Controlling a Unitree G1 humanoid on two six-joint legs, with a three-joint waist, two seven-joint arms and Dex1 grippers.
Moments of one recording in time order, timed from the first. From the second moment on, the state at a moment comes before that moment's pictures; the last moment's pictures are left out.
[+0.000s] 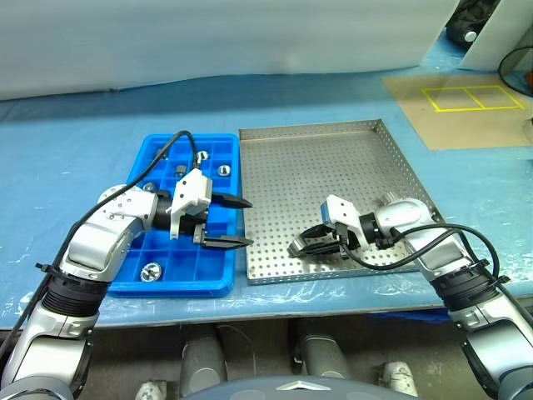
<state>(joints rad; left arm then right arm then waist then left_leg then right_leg) -0.42 0.65 -0.11 -0.20 -0.44 0.36 -1.28 -0.47 -0.69 0.33 0.04 0.17 0.33 1.29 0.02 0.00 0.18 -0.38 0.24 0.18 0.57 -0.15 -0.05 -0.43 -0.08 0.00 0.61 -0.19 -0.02</state>
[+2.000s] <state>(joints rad) 0.05 0.89 0.51 -0.53 -0.59 0.53 -0.93 -1.00 -0.11 0.34 0.69 0.09 -0.02 1.31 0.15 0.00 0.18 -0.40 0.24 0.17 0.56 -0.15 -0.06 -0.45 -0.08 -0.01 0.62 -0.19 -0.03</state>
